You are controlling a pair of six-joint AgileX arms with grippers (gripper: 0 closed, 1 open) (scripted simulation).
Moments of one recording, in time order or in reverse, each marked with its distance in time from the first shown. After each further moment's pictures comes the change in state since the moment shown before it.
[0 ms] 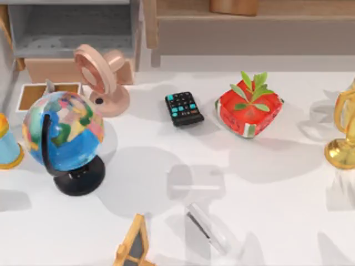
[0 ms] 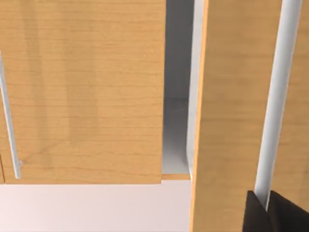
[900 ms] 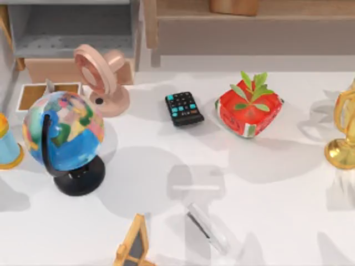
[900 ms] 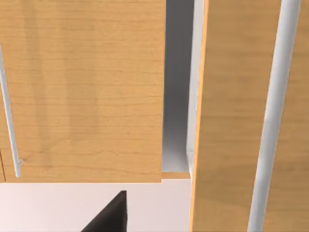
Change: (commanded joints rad) left arm 0.000 0.000 0.000 0.000 0.000 0.000; right arm 0.000 0.000 0.000 0.000 0.000 0.000
